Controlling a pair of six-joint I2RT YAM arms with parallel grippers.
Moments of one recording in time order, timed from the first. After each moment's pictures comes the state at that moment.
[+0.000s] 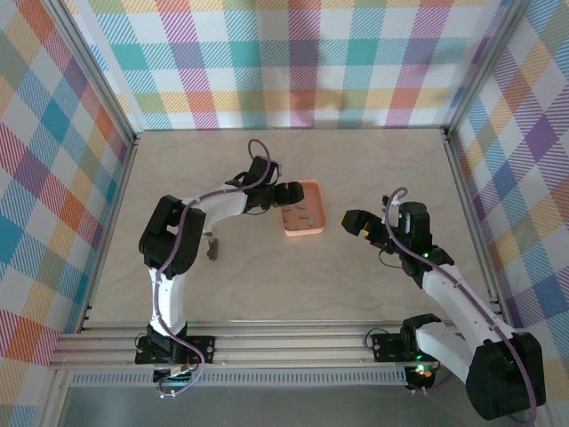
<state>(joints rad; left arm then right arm) -0.52 2.02 1.38 -0.16 0.25 -0.61 0.24 0.95 0.52 -0.11 -0.46 0.70</state>
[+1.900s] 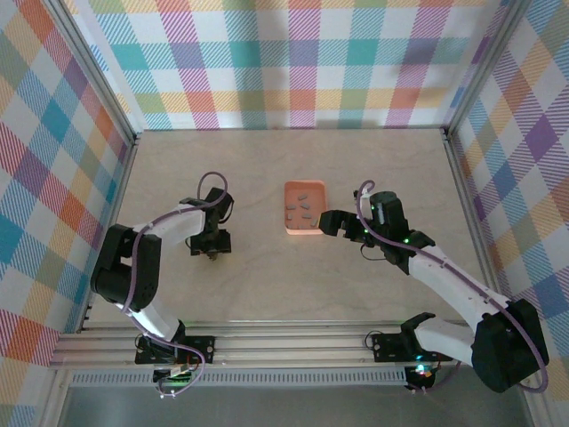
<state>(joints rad) -0.32 1.66 0.97 -0.81 -0.17 -0.45 0.45 1.11 0.68 -0.17 -0.35 0.61</state>
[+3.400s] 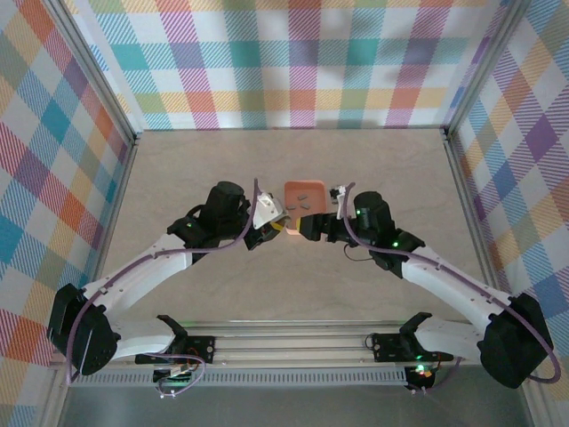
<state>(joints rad) -0.64 1.23 0.94 -0.34 0.32 0.43 0.64 1.12 0.73 -0.02 -0.39 0.62</state>
